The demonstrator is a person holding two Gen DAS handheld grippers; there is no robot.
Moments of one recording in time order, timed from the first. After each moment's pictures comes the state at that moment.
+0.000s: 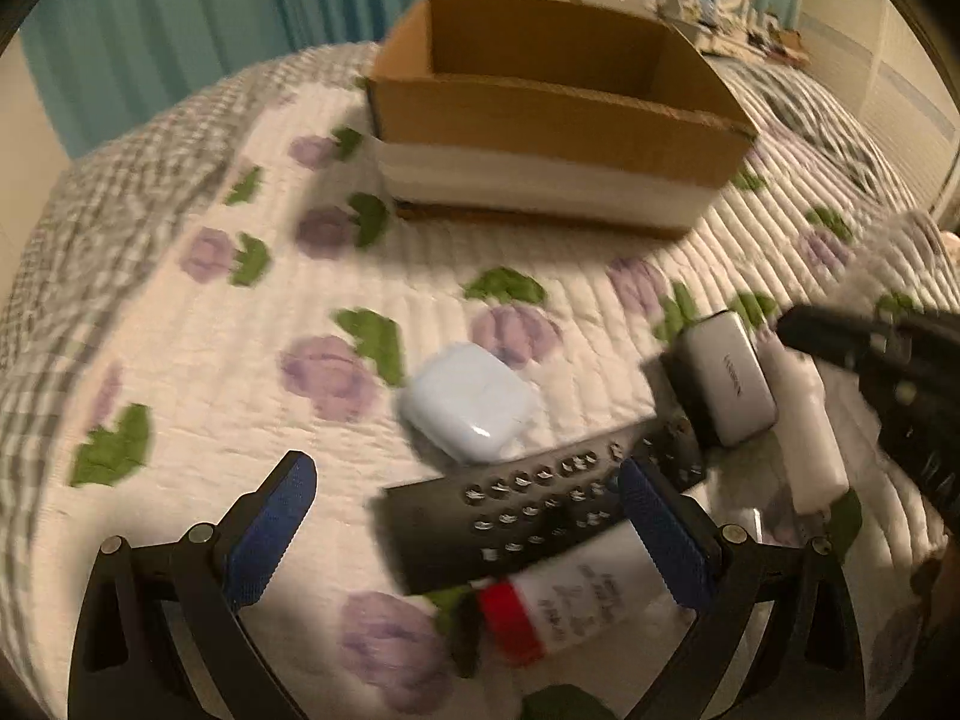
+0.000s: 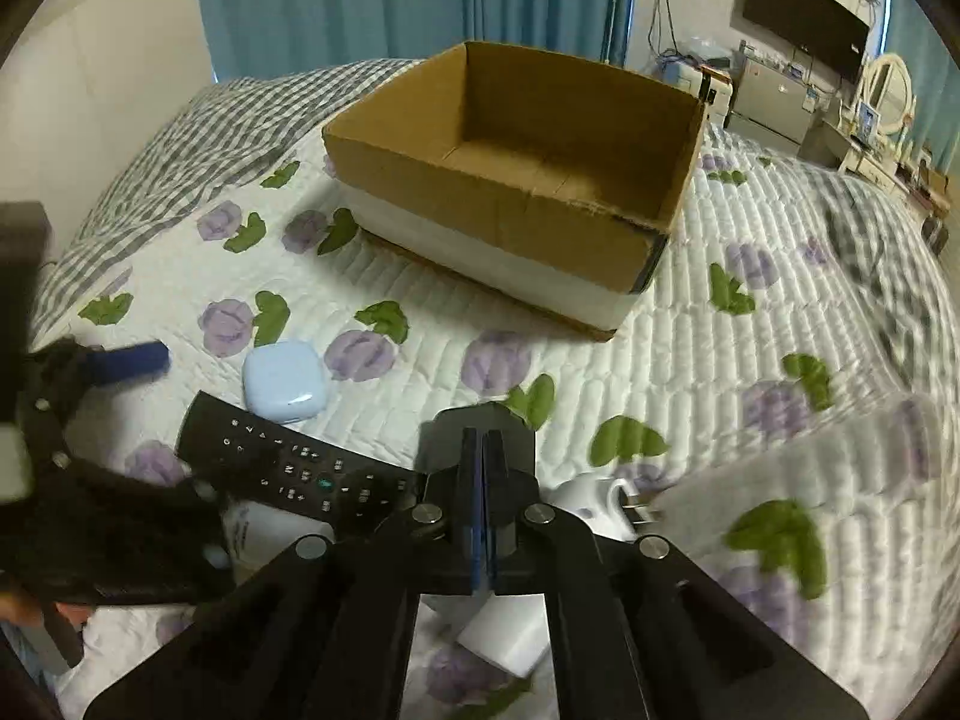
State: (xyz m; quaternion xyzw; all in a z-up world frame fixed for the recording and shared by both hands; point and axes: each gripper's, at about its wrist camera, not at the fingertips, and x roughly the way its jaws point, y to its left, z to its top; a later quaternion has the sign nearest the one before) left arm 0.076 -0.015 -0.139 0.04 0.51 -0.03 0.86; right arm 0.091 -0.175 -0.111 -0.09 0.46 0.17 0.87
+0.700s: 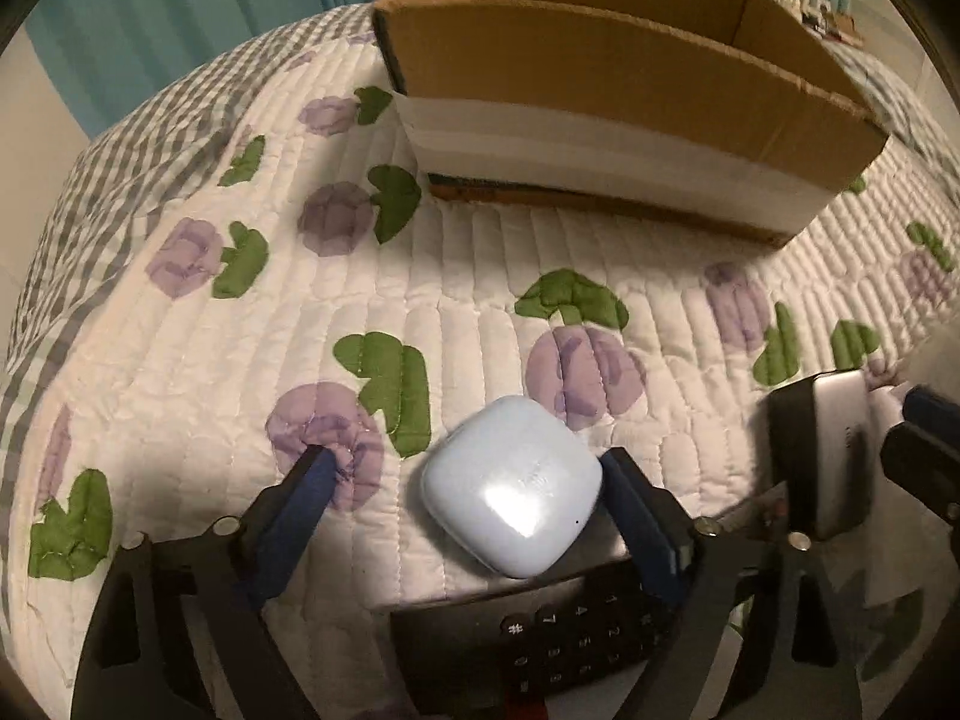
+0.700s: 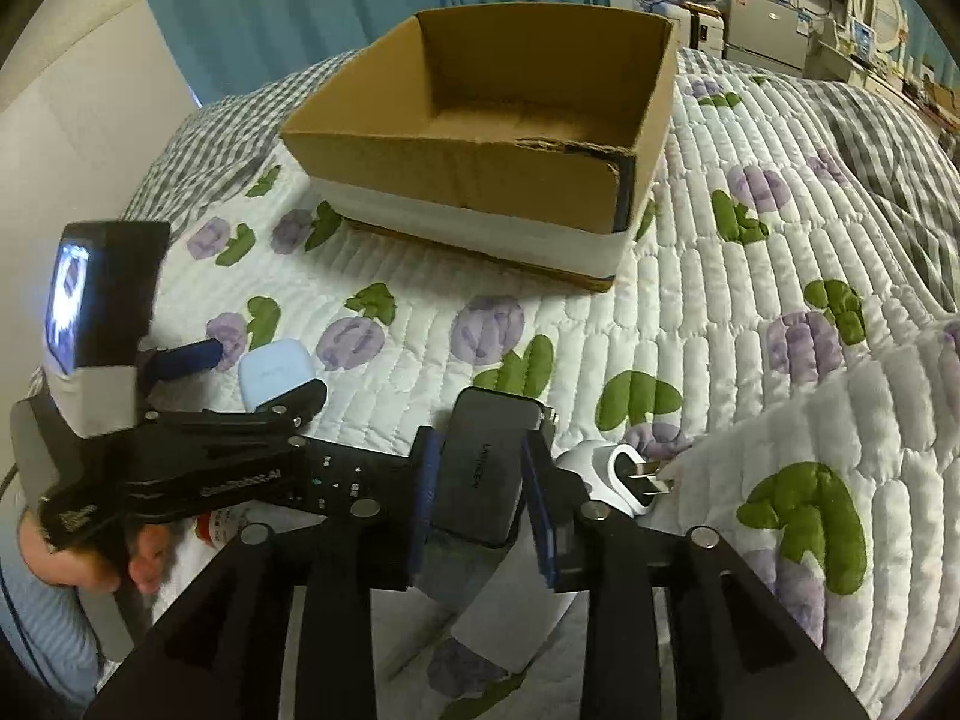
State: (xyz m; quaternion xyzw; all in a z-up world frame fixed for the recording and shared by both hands) left arm 0.126 -0.011 -0.171 0.06 0.53 0.04 0.84; right arm 0.106 -0.202 -0.129 -0.01 0.50 0.18 0.85
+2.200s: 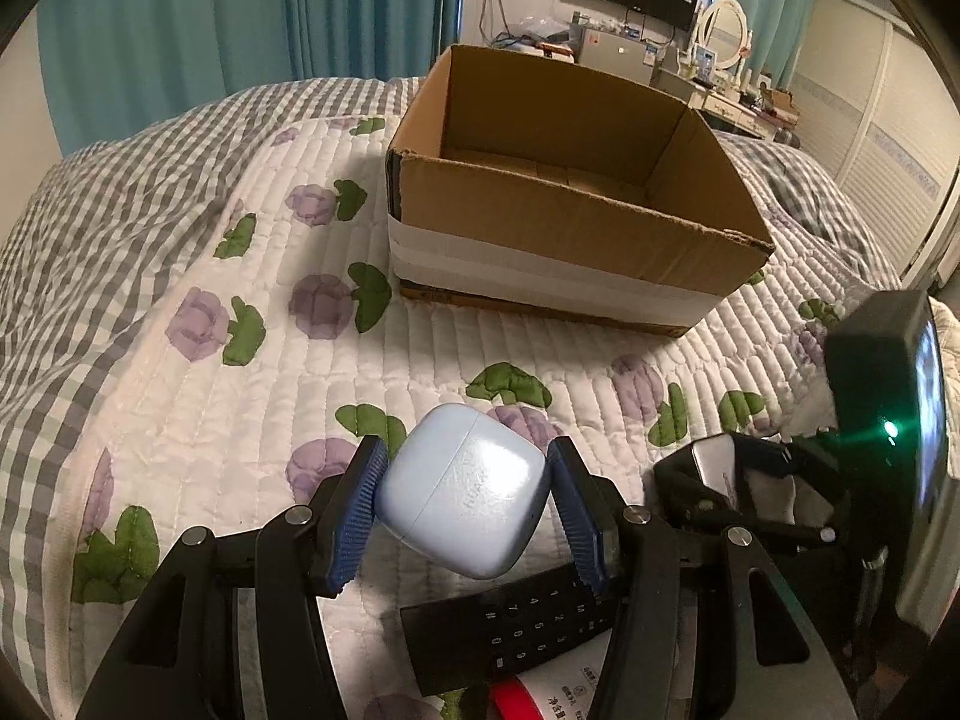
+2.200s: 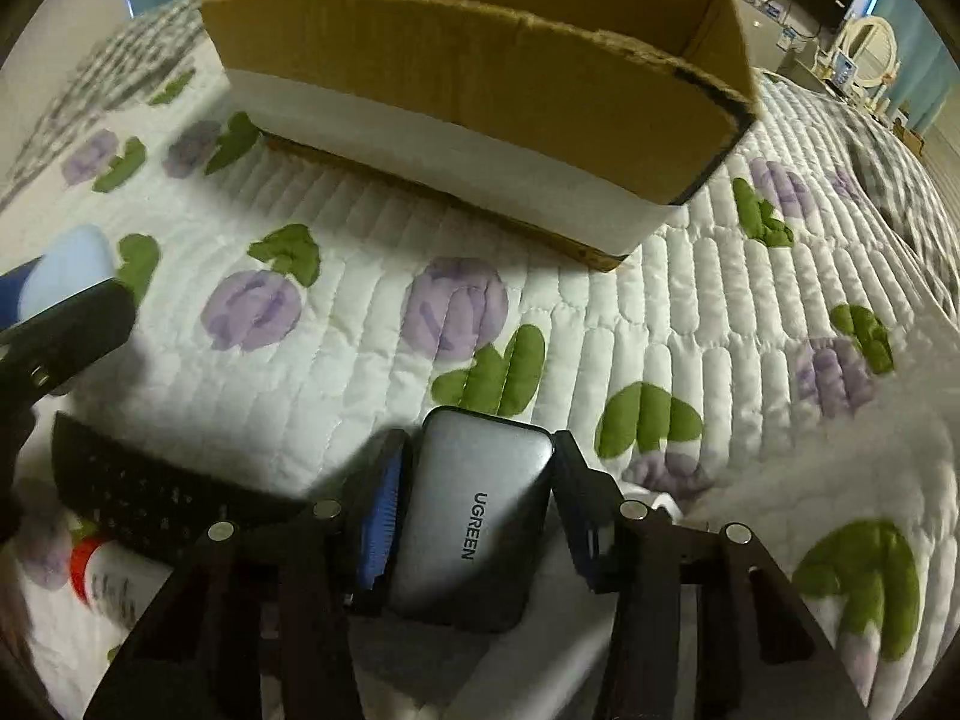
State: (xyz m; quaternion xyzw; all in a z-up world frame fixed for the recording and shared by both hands) left arm 0.106 0.007 -0.122 -0.02 0.45 -0.05 0.89; right arm 0.139 -0.143 -0.180 -0.12 0.54 0.09 0.83
